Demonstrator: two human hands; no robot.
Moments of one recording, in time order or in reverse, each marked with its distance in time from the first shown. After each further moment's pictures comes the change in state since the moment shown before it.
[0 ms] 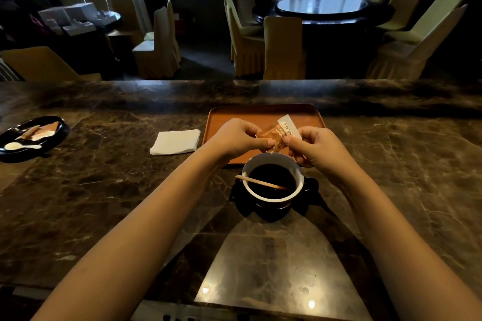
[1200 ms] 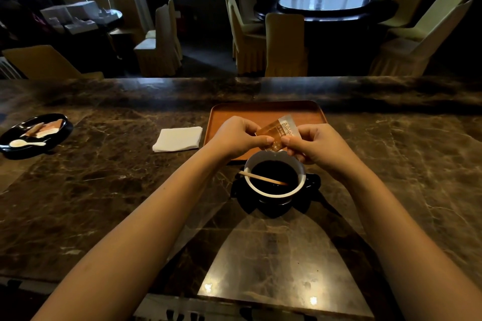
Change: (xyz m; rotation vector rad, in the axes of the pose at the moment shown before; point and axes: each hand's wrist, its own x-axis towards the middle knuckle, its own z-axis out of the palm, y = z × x) left_hand -0.007 -0.001 0.003 0.081 0.057 0.050; right_hand 0.000 0.001 -0.001 0.004 -0.105 -0.051
